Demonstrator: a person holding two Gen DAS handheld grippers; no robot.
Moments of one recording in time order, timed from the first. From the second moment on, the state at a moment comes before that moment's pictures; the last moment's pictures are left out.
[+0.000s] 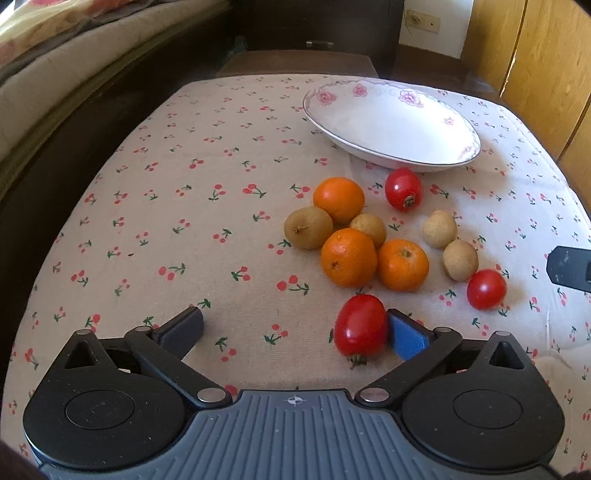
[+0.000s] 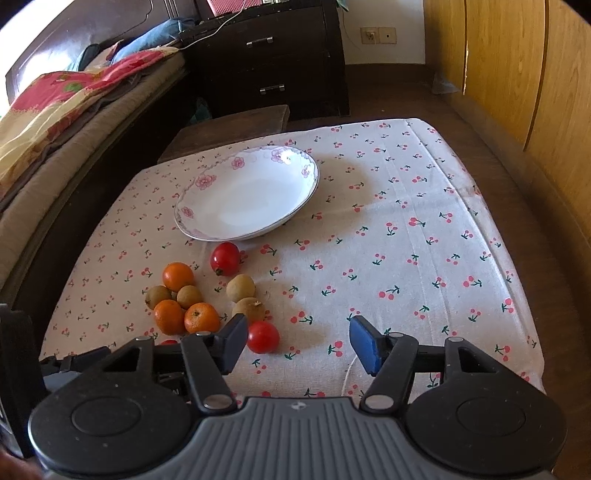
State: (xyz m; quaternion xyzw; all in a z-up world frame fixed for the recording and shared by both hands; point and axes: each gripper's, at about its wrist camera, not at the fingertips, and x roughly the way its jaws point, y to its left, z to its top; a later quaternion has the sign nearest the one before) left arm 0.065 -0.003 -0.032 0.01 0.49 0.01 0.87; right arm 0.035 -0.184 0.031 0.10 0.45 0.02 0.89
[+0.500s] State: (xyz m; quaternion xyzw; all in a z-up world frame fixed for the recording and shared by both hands) left arm 0.059 -0.006 -0.024 0.03 0.46 -0.06 0.88; right arm 0.054 -0.180 0.011 0.09 0.48 0.03 0.87
